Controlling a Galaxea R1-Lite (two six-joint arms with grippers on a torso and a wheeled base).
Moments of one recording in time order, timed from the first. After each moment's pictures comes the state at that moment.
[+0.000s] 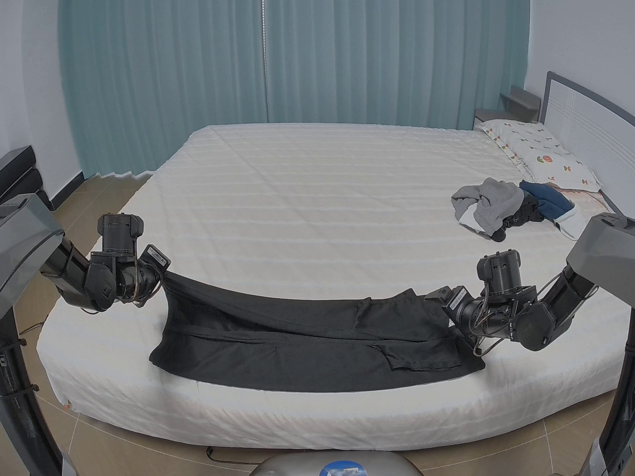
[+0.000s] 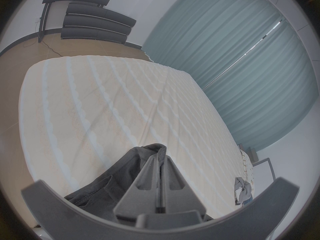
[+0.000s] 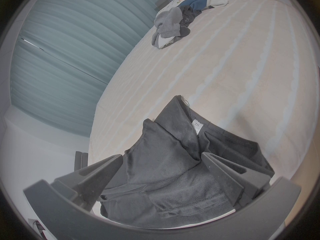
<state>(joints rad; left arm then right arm) -0.01 2.11 -0.99 -0.52 0.09 -0.93 0.30 2.17 -0.81 -0.69 -0.01 1.01</state>
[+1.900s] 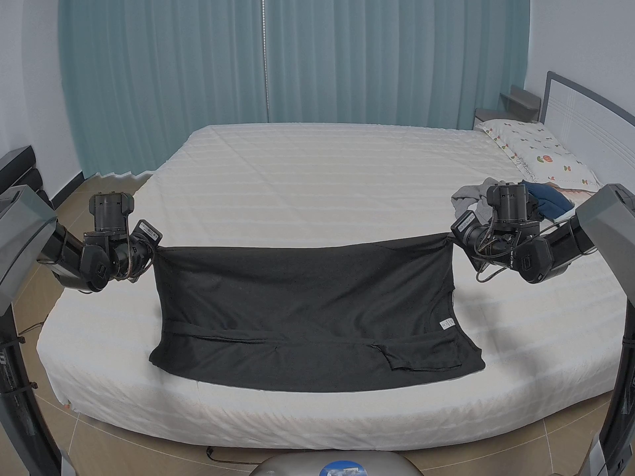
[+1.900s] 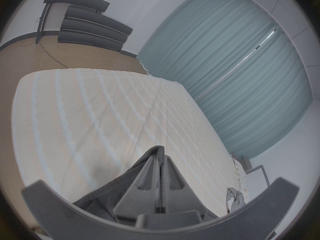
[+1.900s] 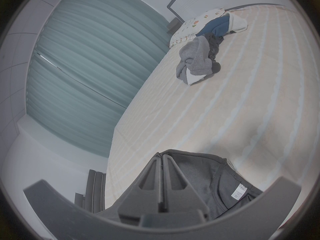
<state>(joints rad) 0.03 2.12 -1.12 -0.52 0.08 -0.92 0.19 2.20 -1.26 -0.53 -0.02 0.98</state>
